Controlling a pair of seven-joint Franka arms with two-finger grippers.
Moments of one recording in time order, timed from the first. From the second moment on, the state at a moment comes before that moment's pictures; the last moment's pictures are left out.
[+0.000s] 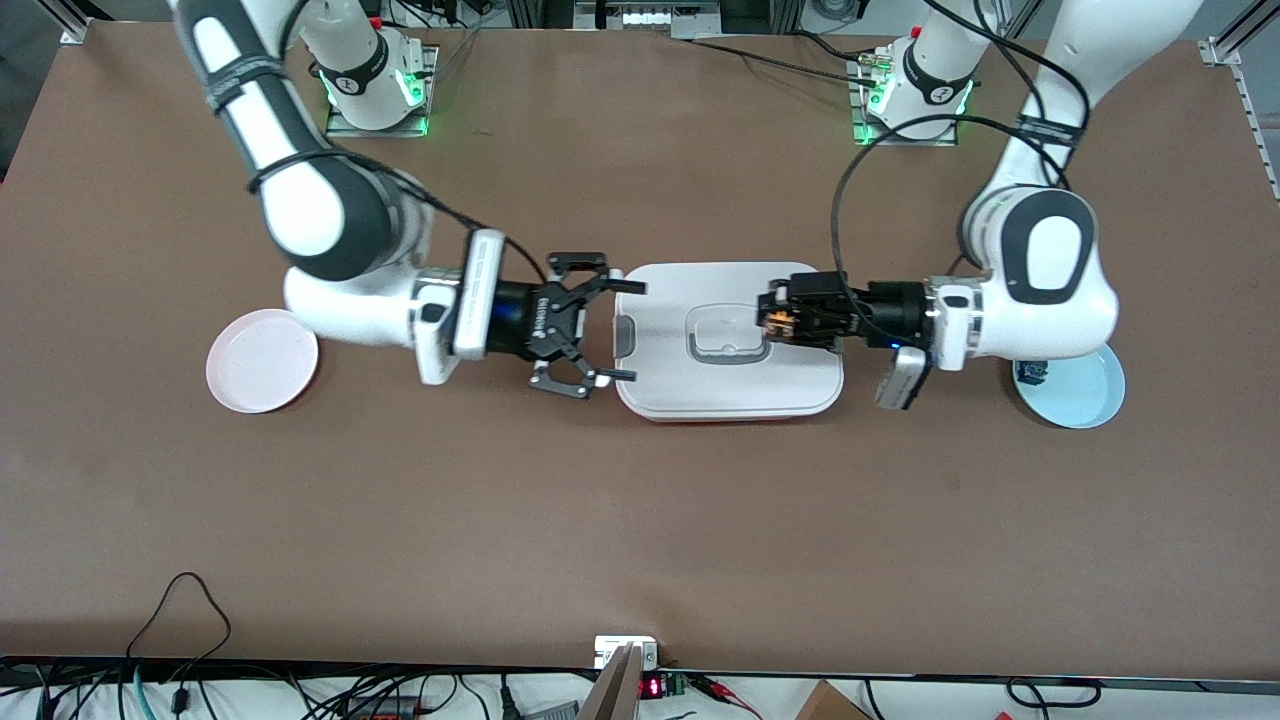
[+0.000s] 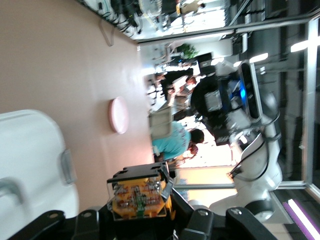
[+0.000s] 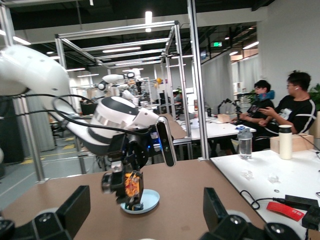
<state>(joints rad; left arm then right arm) 0.03 0.35 -0.21 -1.84 -1.37 1.78 0.70 0.18 0.50 0.30 -1.54 1.64 2.08 -1.95</state>
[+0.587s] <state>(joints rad) 0.24 0.35 -0.20 -1.82 -0.65 1.72 0.71 -0.15 0.44 0.29 -1.46 1.22 1.59 -1.68</state>
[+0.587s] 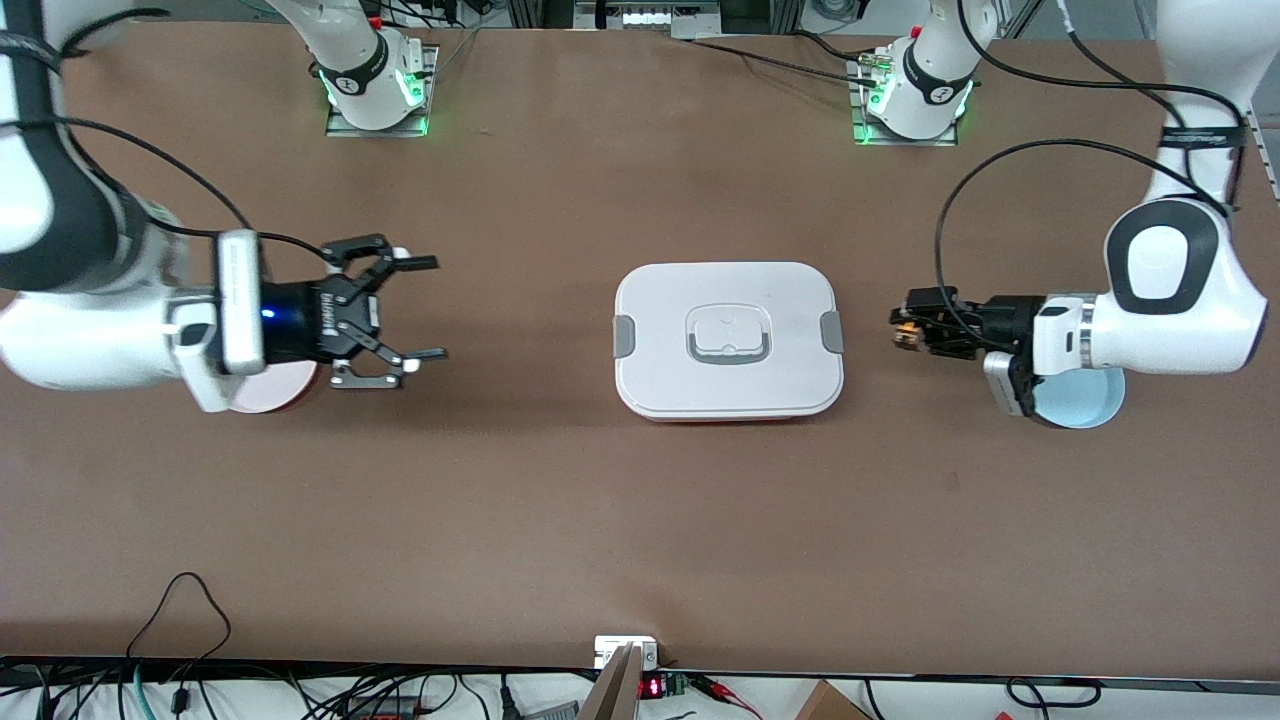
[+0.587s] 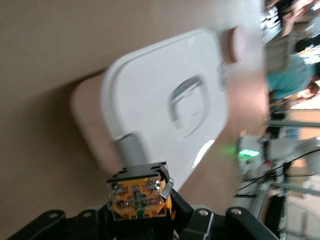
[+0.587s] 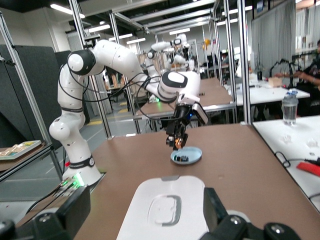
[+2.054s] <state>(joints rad) 0.48 0.57 -0.19 -1.78 0.32 2.20 1.53 0.12 0.11 0.02 -1.53 -0.04 1.58 -0.36</state>
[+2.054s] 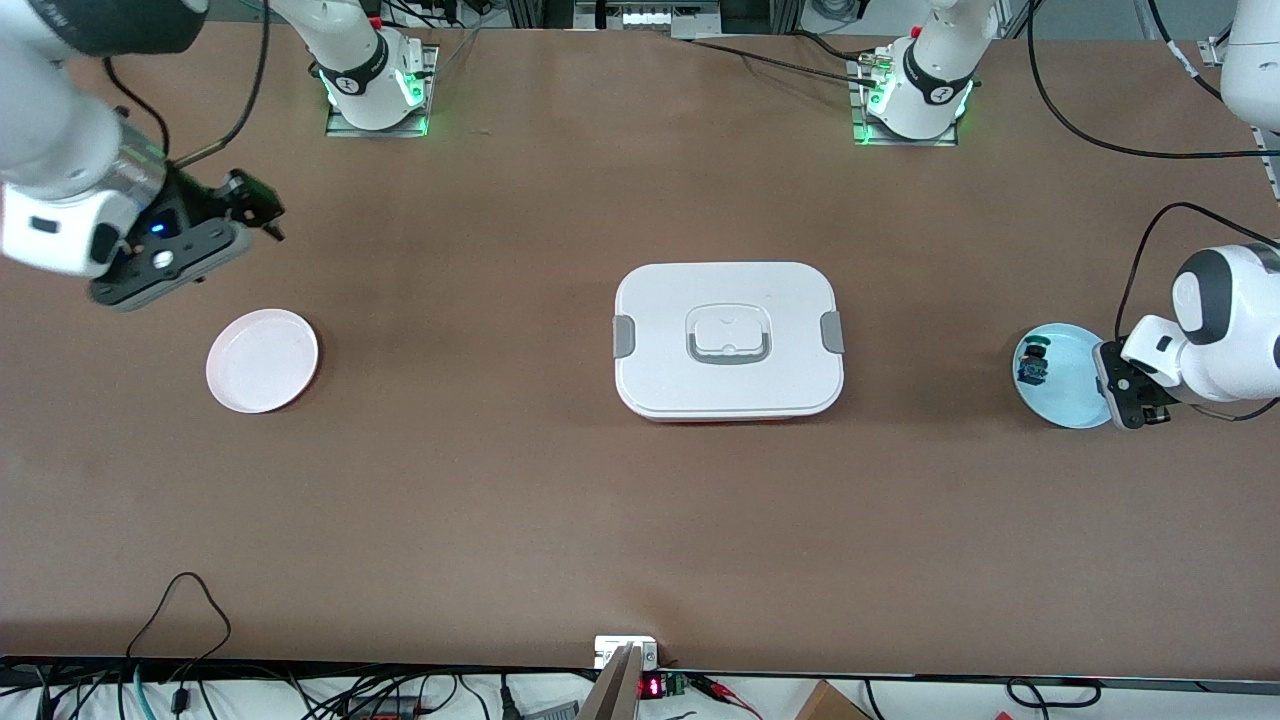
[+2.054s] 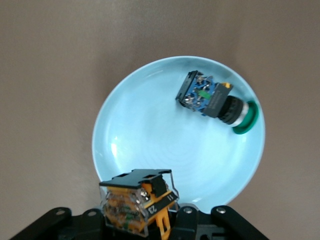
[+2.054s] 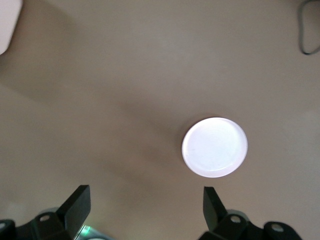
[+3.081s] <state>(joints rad) 0.54 0.64 -0.20 -1.78 0.33 2.23 1.76 0.13 0.11 -0.09 -1.56 0.00 1.66 -0.16</state>
